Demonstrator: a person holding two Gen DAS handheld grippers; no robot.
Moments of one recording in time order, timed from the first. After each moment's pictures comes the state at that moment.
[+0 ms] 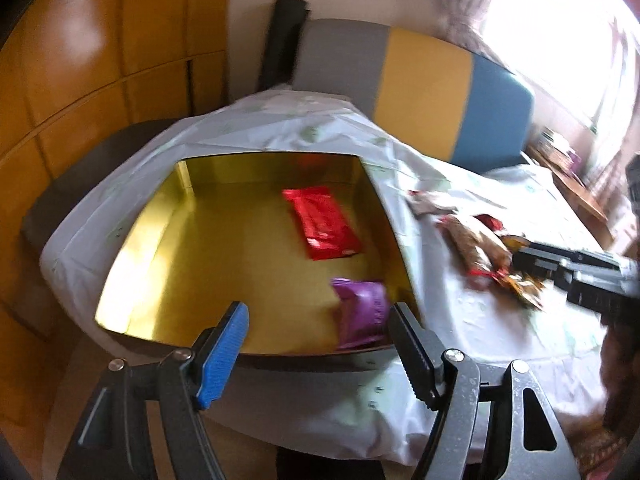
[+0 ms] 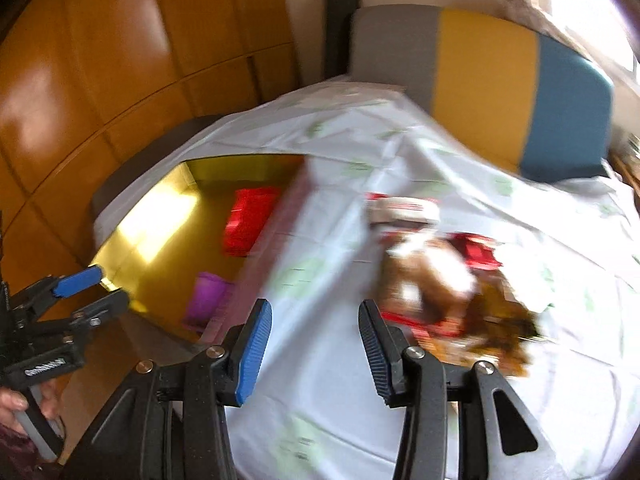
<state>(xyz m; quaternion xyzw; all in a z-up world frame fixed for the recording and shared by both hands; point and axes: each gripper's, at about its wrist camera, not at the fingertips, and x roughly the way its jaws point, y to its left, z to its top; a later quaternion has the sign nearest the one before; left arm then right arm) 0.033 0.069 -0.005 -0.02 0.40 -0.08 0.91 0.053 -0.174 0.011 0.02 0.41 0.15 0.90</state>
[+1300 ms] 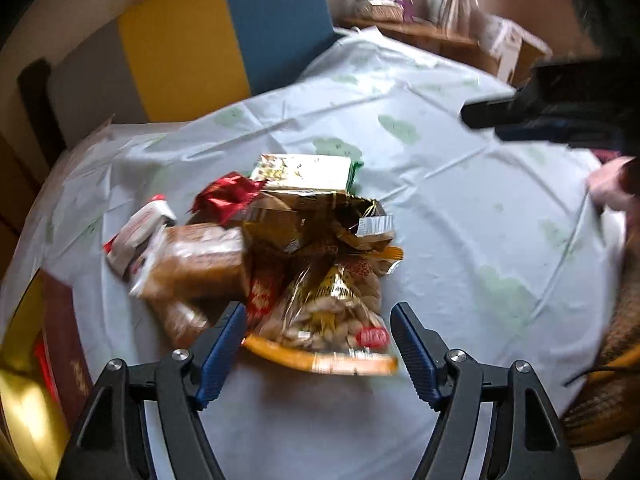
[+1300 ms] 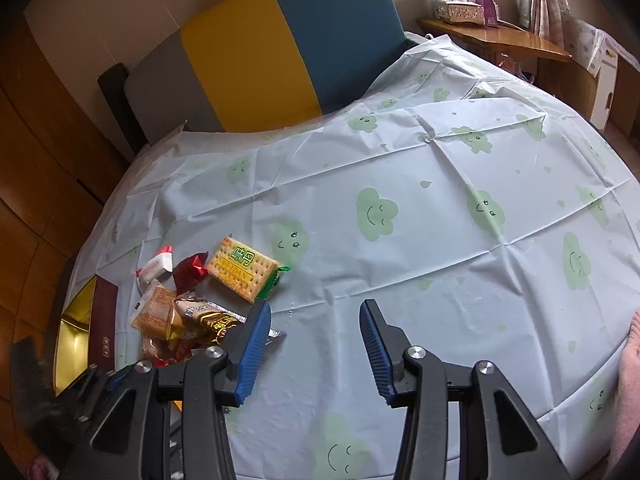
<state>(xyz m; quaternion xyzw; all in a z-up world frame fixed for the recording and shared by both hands) 0.094 -0.231 -0.060 0.23 0.43 -0.33 0.81 0.040 -0.427 -0.024 0.26 0.43 -0.08 0.86</state>
